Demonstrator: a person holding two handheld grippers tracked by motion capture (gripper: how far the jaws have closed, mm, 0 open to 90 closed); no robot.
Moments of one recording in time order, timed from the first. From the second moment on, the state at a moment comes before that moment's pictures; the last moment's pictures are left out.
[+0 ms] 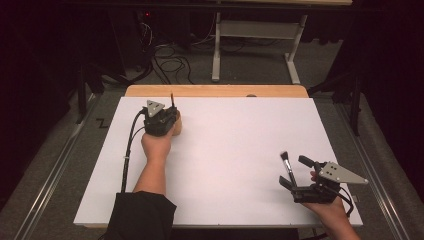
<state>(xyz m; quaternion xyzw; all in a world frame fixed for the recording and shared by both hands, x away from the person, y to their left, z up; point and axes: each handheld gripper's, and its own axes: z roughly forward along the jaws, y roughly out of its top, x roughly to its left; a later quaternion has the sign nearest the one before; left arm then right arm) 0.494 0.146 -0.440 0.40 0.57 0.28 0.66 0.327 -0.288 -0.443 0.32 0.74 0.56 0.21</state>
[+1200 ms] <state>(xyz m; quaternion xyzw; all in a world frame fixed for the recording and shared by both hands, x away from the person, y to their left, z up) 0.464 0.170 -0.415 0.39 0.58 0.28 0.66 0.327 -0.286 -0.442 0.32 0.74 0.55 0.22</state>
